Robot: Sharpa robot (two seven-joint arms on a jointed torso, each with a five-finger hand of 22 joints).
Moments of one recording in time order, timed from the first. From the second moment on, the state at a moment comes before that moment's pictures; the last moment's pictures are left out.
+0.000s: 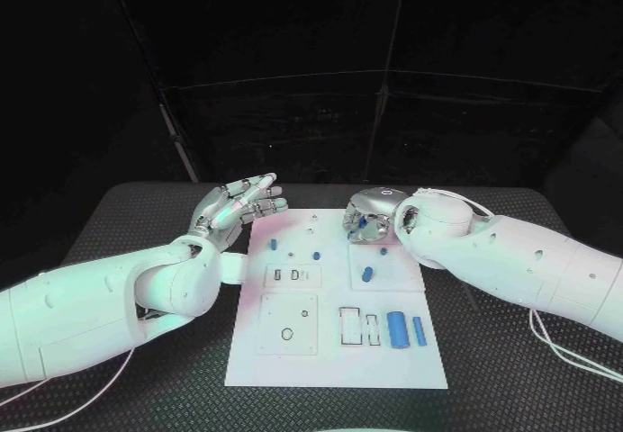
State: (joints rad) left arm 1.18 -0.89 -0.11 1.62 0.16 -0.38 0.62; left_hand 1.26 0.10 0.07 0.09 0.12 0.71 0.19 0.09 0.06 0.81 0.24 0.12 0.07 0.88 0.19 0.18 0.11 0.16 0.70 0.29 0.30 0.13; right arm 1.13 -0.59 0.14 1.27 -1.74 -0.05 -0.10; right_hand 1.33 -0.02 0.23 -0.13 0.19 0.99 0.15 0.07 0.07 1.13 0.09 0.09 0.06 1.46 0.01 1.23 1.01 0.17 1.11 0.10 0.91 0.48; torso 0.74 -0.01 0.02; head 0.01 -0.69
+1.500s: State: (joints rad) left arm 1.18 -0.89 -0.11 1.61 0.16 -0.36 0.60; left_hand 1.27 0.11 0.08 0.08 0.12 0.73 0.19 0.10 0.06 0.81 0.23 0.12 0.06 0.91 0.19 0.19 0.11 0.16 0.71 0.29 0.30 0.13; right arm 1.13 -0.58 0.14 1.26 -1.74 -0.14 -0.10; right_hand 1.29 -0.02 0.39 -0.05 0.19 1.10 0.14 0.10 0.07 1.24 0.07 0.10 0.07 1.47 -0.01 1.33 1.11 0.17 1.09 0.10 1.00 0.54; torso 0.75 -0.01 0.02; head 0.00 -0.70
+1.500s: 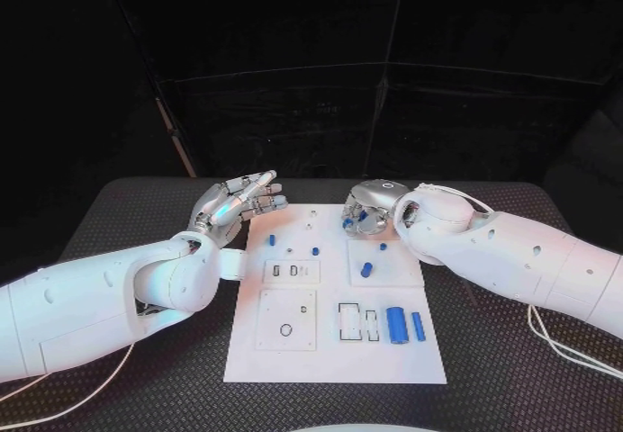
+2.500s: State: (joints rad) left arm 1.20 -0.89 -0.11 1.59 0.02 -0.28 0.34; left_hand 1.27 0.11 0.08 0.07 0.12 0.83 0.21 0.11 0.07 0.88 0.21 0.14 0.06 1.01 0.16 0.21 0.11 0.17 0.80 0.27 0.33 0.12; right arm 1.13 -0.38 0.14 1.08 -1.74 -0.26 -0.10; right_hand 1.31 -0.02 0.41 -0.04 0.18 1.10 0.14 0.09 0.07 1.24 0.07 0.10 0.07 1.47 -0.01 1.33 1.11 0.17 1.09 0.10 1.00 0.54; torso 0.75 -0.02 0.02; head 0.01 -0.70
